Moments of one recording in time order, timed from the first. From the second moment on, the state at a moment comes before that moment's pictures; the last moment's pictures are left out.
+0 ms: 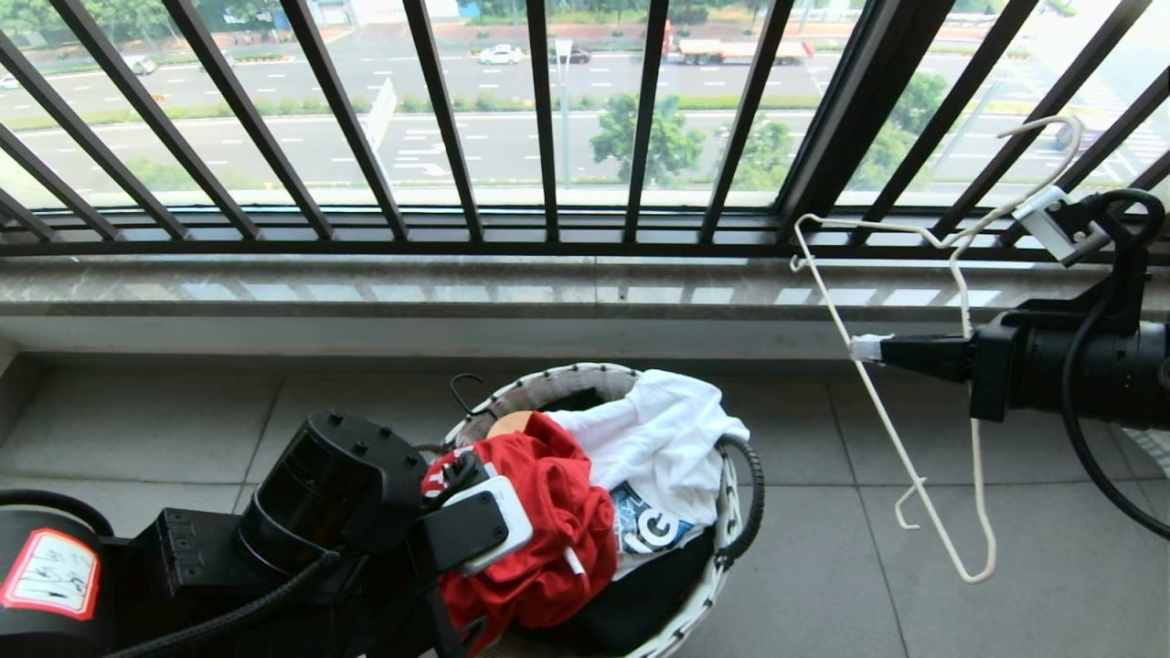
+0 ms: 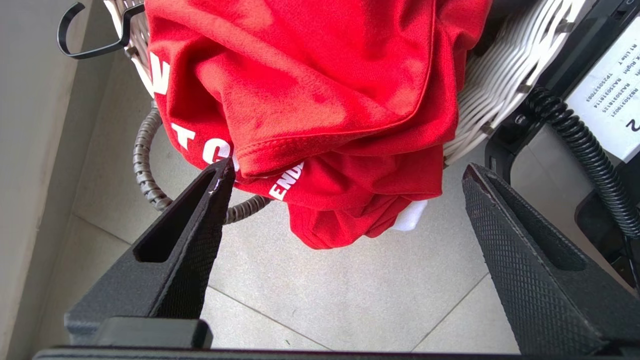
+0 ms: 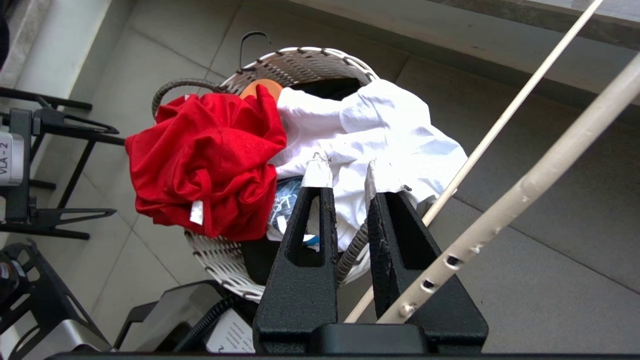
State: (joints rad) left arm -0.80 1.47 -0.72 0.00 0.29 0.49; right arm 0.11 1.39 -0.90 -0.21 0.61 0.01
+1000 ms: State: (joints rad) left arm -0.72 1.64 -0.72 -0.24 0.29 0.48; right arm 0.11 1.39 -0.90 -0.21 0.61 0.01
